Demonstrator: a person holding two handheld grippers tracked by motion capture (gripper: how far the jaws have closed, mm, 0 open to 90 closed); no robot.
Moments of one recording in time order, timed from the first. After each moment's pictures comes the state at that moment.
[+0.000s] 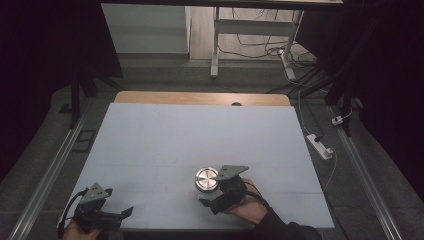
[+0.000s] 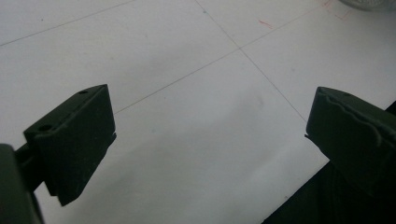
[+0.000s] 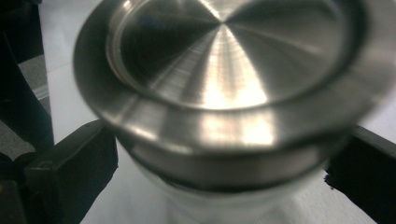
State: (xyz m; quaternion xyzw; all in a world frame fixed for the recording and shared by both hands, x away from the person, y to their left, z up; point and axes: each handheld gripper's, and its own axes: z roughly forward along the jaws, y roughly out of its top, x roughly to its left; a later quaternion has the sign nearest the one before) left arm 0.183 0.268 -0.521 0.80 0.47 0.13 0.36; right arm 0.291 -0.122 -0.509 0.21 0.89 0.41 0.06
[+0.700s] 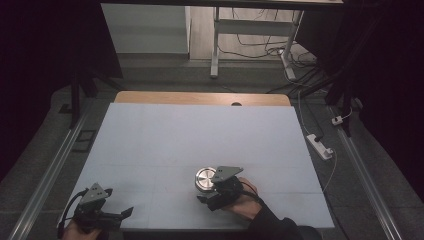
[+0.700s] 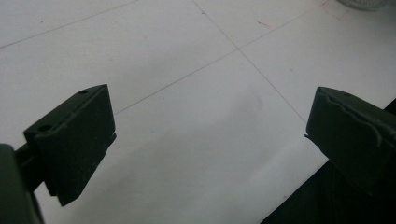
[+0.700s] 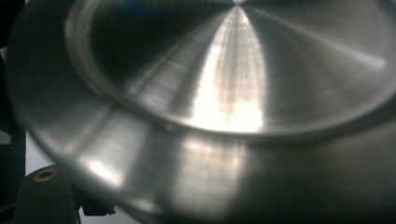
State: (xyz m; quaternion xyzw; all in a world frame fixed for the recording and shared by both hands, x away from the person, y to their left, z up) left arm 0.183 0.268 -0.521 0.80 0.47 0.13 0.36; right arm 0.295 -0.115 -0.518 0.17 0.89 0.41 0.08
